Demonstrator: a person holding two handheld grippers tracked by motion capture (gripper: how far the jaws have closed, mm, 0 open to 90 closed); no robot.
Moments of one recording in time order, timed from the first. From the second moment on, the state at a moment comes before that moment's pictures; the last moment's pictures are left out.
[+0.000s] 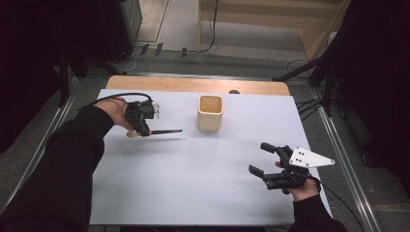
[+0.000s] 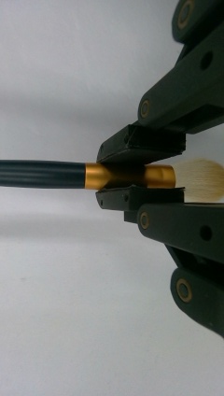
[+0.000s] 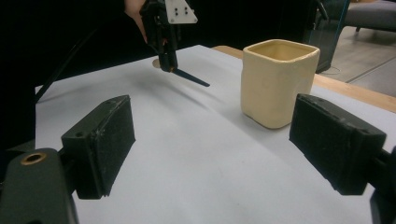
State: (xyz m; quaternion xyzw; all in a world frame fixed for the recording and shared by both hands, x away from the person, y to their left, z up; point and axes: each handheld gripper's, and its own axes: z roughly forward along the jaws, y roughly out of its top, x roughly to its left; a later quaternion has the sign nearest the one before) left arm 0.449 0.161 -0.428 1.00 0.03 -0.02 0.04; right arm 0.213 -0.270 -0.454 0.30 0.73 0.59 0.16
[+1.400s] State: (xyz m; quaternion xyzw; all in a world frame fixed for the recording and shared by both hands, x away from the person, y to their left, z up) left arm 0.364 0.197 -0.379 0.91 0.19 -0.02 0.36; right arm 0.223 -0.254 -0.457 0.28 0.75 0.59 0.14
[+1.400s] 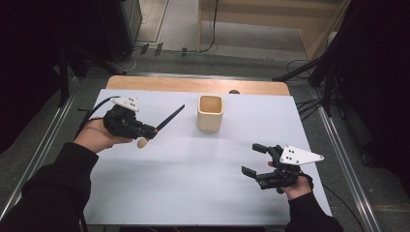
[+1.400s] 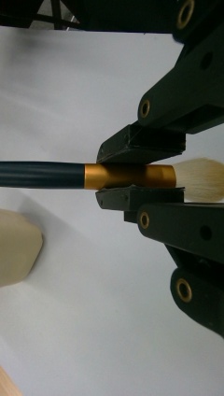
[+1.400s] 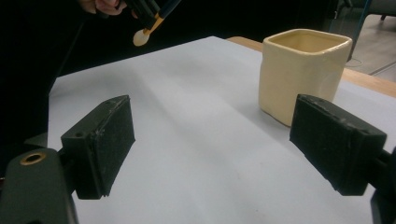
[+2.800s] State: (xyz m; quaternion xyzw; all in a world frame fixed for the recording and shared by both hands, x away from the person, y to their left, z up) left arm 0.276 0.165 -0.414 0.92 0.16 -0.08 0.36; right arm 0.247 -0.200 -0.458 0.26 0.79 0.56 0.07
